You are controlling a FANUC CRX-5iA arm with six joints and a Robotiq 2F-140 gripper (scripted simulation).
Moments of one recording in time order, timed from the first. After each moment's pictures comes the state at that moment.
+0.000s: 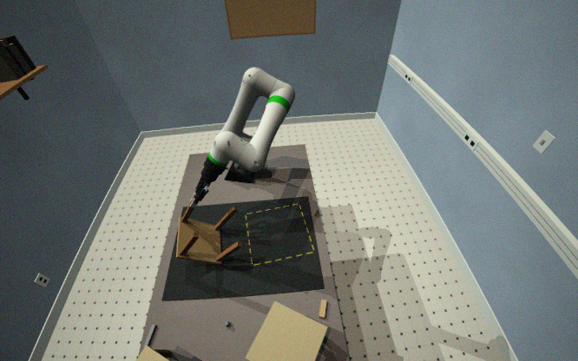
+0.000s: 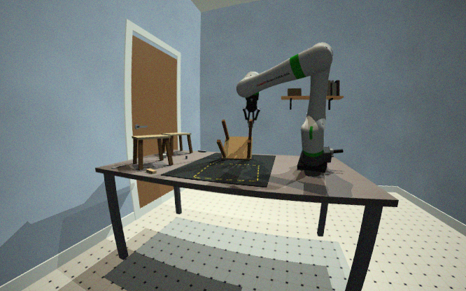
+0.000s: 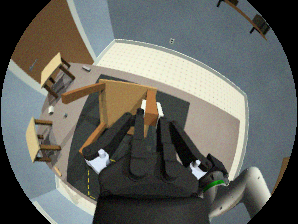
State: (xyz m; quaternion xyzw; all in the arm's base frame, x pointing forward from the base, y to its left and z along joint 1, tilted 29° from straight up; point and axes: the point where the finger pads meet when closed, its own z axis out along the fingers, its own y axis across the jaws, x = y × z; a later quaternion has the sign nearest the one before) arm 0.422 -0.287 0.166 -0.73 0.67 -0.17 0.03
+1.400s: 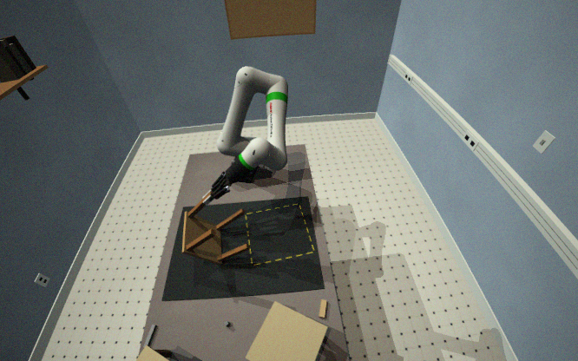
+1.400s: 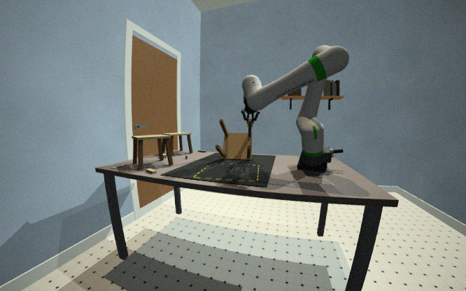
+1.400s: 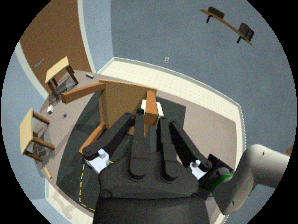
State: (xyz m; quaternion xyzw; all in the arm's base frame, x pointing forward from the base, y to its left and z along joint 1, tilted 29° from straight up) arm 0.410 -0.226 0.198 -0.71 0.66 -0.25 -0.05
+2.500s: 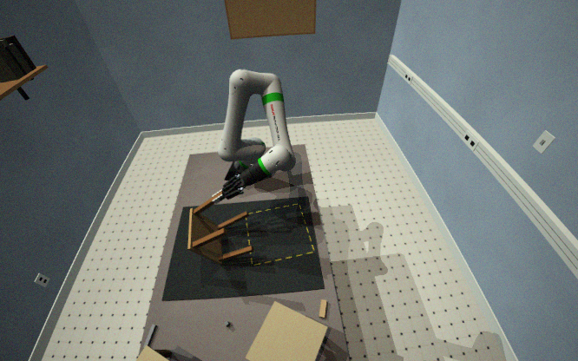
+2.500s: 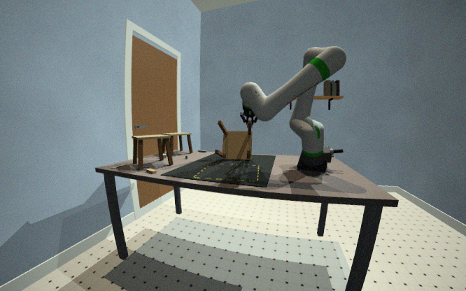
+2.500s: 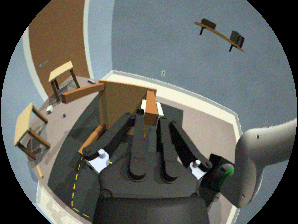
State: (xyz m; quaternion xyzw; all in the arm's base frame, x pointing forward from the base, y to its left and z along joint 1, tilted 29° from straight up) arm 0.402 -0.180 0.212 -0.68 0.65 -0.31 -0.11
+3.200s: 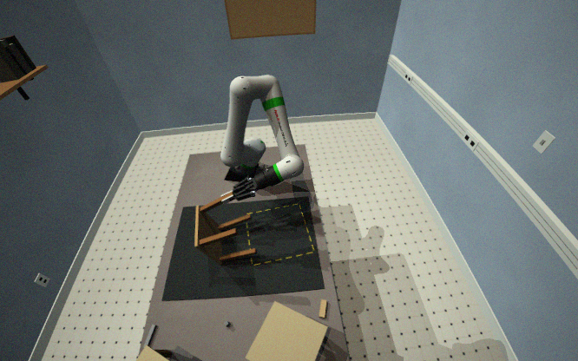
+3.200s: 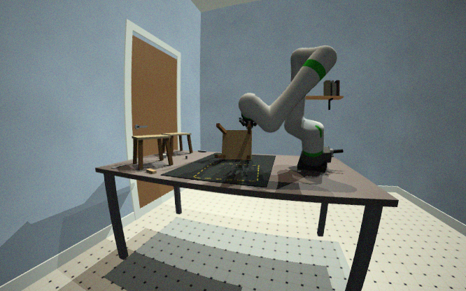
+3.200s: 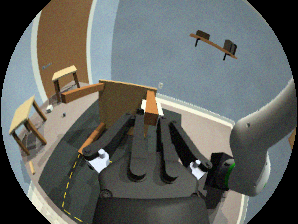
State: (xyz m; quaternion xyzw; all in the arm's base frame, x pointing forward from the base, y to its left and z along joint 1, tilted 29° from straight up) arm 0.398 -0.134 0.217 -0.66 0.63 -0.37 -0.17
